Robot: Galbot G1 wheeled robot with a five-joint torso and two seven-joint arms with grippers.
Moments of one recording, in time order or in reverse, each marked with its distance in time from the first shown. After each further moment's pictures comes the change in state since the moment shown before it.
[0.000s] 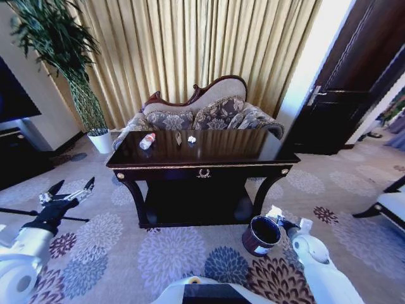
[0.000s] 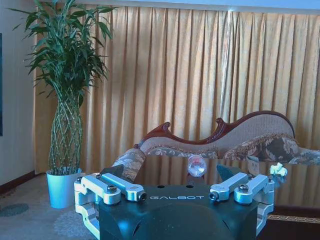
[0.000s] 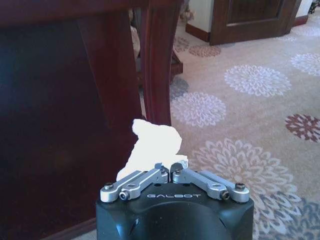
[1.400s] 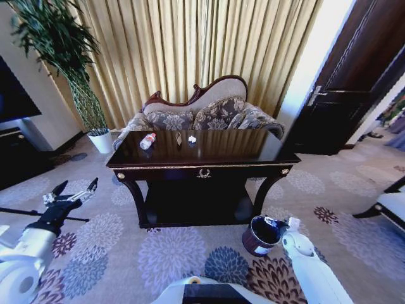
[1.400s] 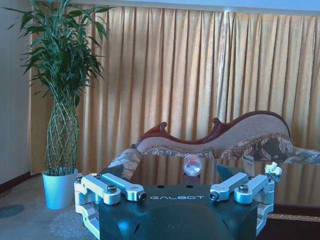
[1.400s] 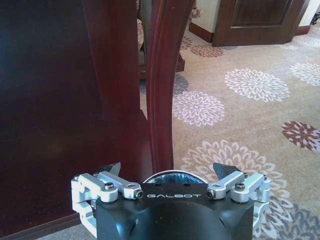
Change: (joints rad) left arm 0.009 -0.006 0.003 -0.004 0.003 -0.008 0.013; right arm 0.043 0.015 -0.050 -0.055 -0.096 0.015 0.008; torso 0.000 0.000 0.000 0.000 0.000
